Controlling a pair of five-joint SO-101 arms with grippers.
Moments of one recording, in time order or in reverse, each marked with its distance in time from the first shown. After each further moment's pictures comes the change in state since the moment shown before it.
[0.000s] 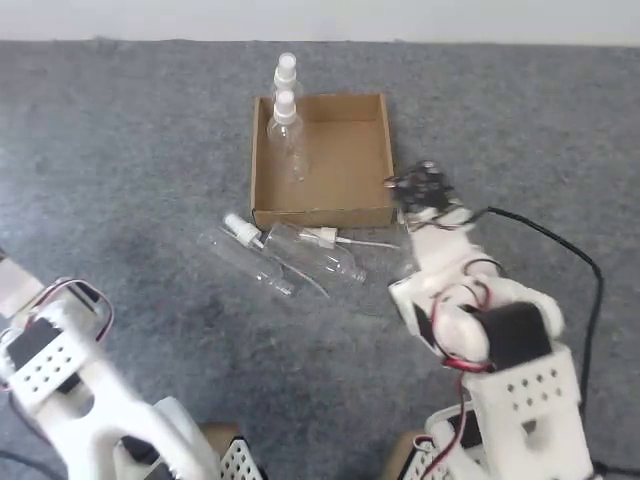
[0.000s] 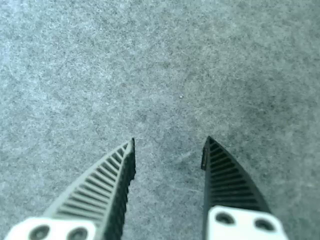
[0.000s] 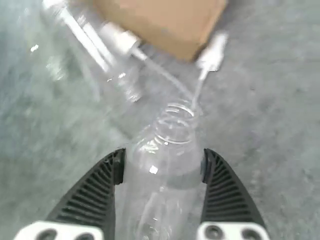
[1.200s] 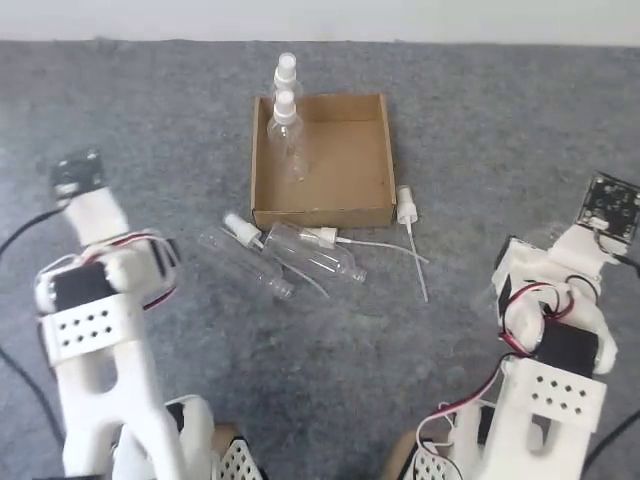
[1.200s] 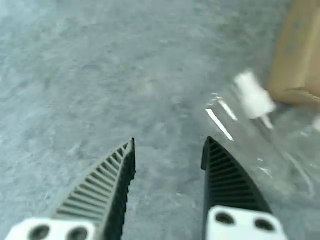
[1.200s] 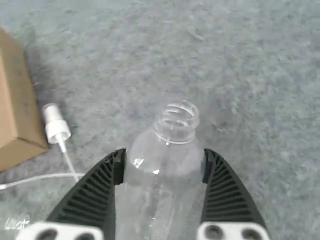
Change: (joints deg) left arm 28.8 0.0 -17.1 21.5 0.0; right arm 35.8 -6.6 19.2 -25.4 -17.1
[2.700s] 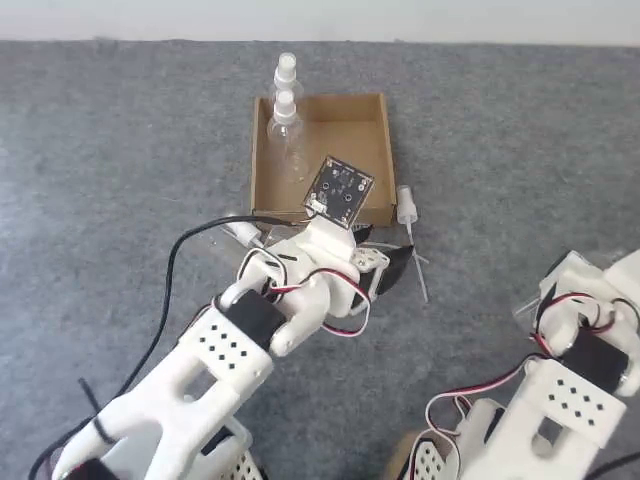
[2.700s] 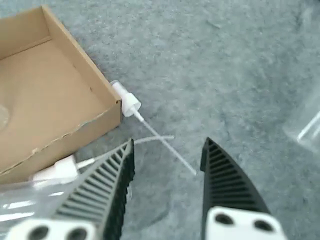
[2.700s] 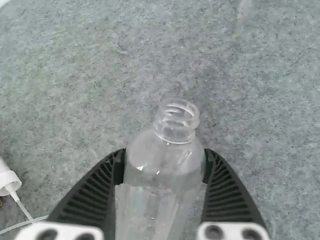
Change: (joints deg) left arm 58.2 1.6 8.7 -35.9 8.6; right arm 14.9 0.0 1.1 -2.0 -3.0
